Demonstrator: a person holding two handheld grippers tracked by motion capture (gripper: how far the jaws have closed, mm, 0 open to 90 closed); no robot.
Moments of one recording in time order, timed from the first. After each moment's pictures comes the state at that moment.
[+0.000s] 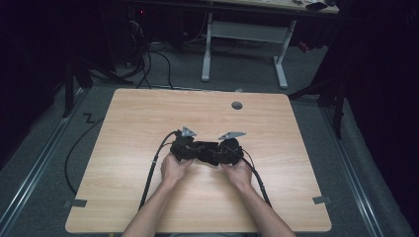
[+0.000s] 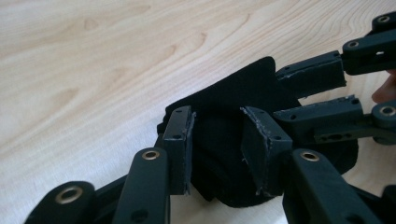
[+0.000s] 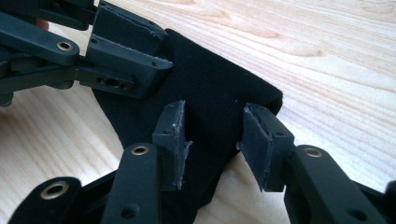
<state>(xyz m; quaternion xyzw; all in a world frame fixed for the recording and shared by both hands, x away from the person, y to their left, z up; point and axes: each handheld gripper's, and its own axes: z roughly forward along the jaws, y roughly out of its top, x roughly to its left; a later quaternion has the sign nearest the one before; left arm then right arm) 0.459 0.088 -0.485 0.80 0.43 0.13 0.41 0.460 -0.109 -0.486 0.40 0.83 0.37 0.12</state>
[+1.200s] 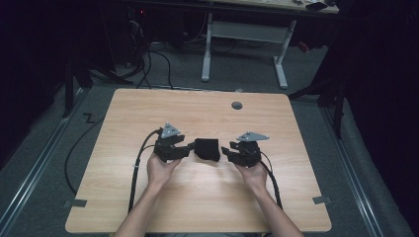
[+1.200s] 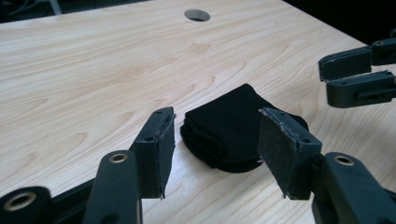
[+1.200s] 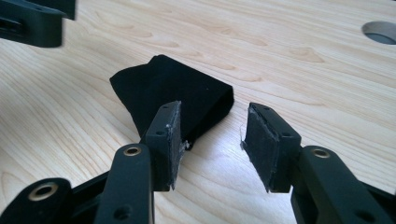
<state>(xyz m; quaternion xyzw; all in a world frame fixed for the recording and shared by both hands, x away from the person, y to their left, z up) 0.415 0.131 -0.438 0.76 0.43 0.18 0.46 0.431 -0.156 -0.452 0.39 0.80 0.43 0.16</state>
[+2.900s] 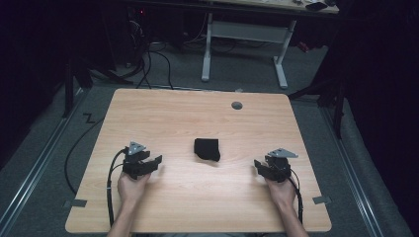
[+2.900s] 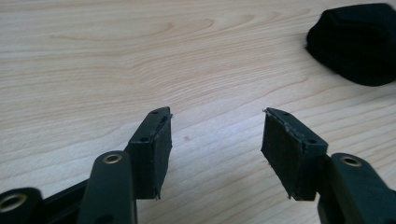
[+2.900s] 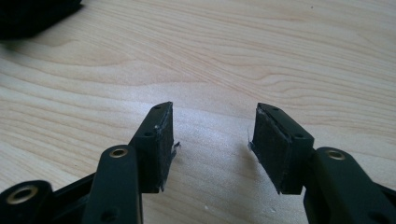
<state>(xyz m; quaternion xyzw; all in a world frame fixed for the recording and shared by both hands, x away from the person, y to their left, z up) 0.384 0.218 -0.499 0.72 0.54 0.20 0.40 0.411 -0.251 -0.497 0.48 0.77 0.35 0.23</state>
